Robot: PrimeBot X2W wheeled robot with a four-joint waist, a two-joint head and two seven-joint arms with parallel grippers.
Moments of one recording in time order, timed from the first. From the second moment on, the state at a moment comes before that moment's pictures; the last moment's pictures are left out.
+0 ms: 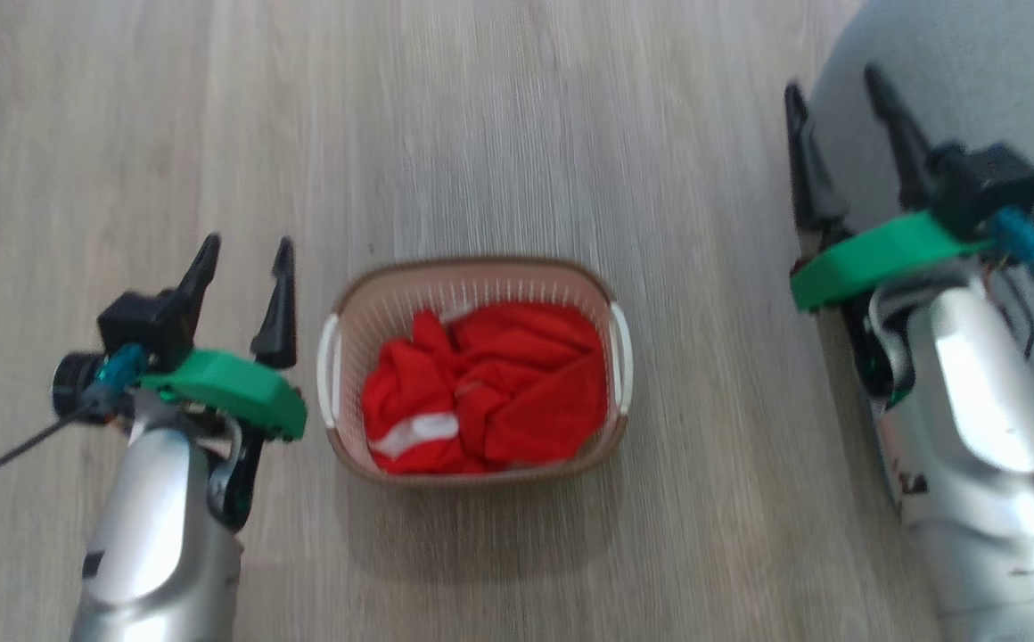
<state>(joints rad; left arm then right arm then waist) -0.39 0.05 0.01 0.46 -0.13 -0.13 -0.25 -0.57 -0.09 0.06 0.45 0.14 0.13 -0.25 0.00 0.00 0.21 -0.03</state>
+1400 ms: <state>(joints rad) -0.98 0.06 -0.87 0.98 -0.45 -0.13 -0.25 -0.86 -0.07 0.09 0.30 0.12 0.13 -0.26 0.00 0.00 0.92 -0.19</state>
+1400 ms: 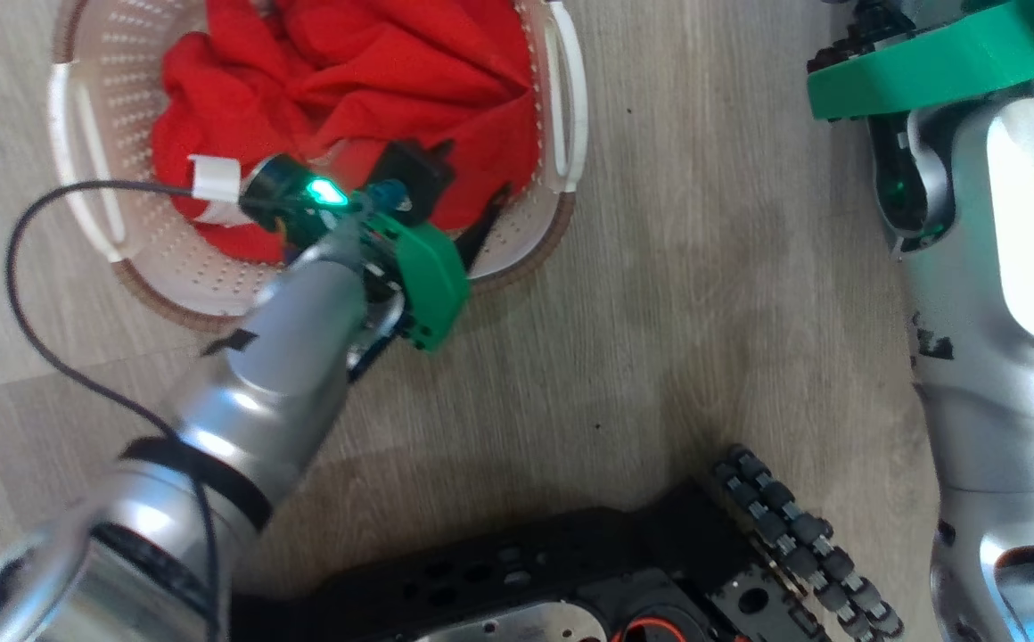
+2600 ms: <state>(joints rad) -1.10 0.10 -0.87 1.12 -0.56 -0.13 -0.25 -0.87 -0.06 0.10 0.30 0.14 0.13 -0.26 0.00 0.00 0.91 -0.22</state>
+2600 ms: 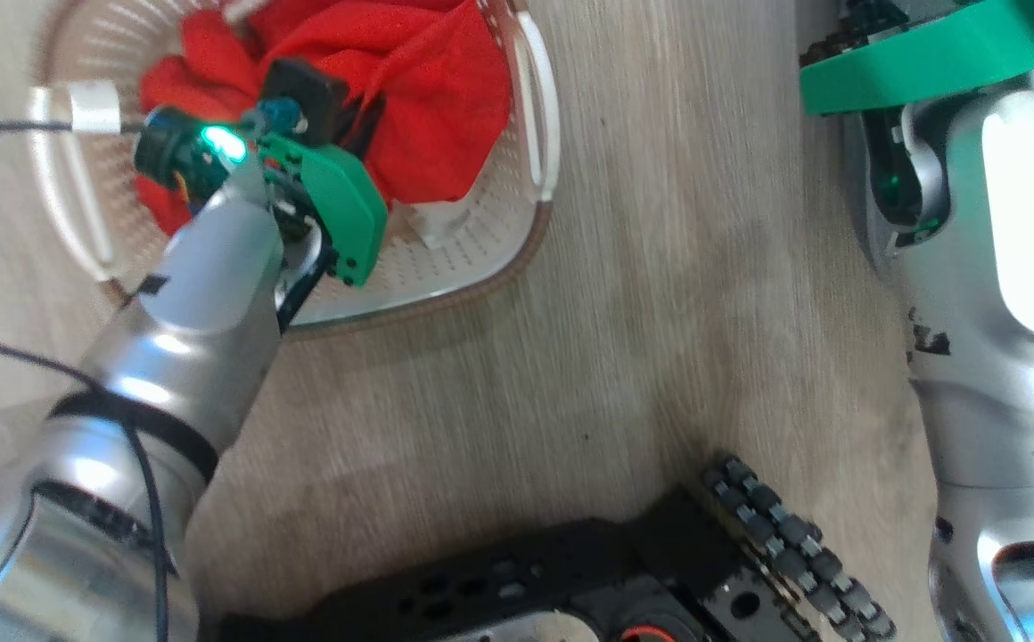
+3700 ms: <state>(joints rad) -0.70 0.07 -0.45 0.75 -0.38 -0.13 -0.25 -0.59 -0.09 0.14 0.49 0.12 0.13 -0.26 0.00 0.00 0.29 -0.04</state>
